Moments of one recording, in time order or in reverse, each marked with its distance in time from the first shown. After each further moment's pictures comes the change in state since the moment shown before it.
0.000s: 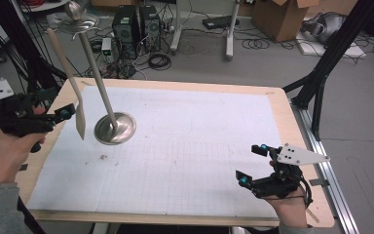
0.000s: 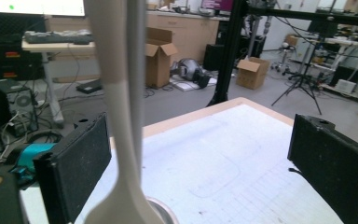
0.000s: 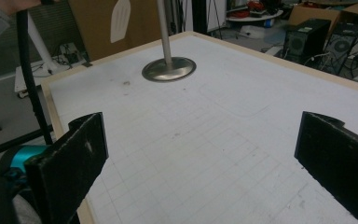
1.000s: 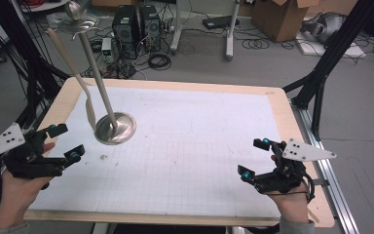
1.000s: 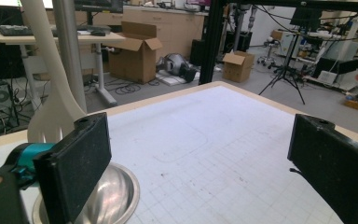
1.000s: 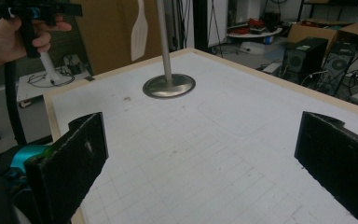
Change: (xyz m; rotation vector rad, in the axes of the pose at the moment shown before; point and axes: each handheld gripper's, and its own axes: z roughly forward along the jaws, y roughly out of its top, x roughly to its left) left arm -0.052 -0.059 -0.026 0.000 -0.031 0.016; right arm -0.004 0.011 -0.004 -0.057 0.010 -0.017
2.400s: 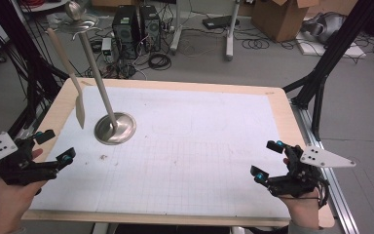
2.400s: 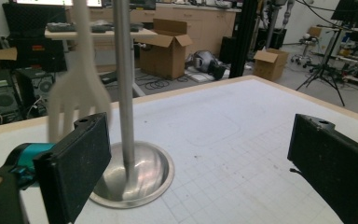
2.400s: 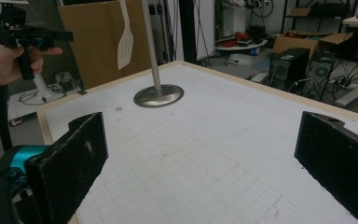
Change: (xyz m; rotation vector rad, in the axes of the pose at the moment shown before) left arm 0.015 -0.021 -0.020 0.003 0.139 -0.004; right arm -0.007 -0.010 -0.027 -0.064 -0.043 0.034
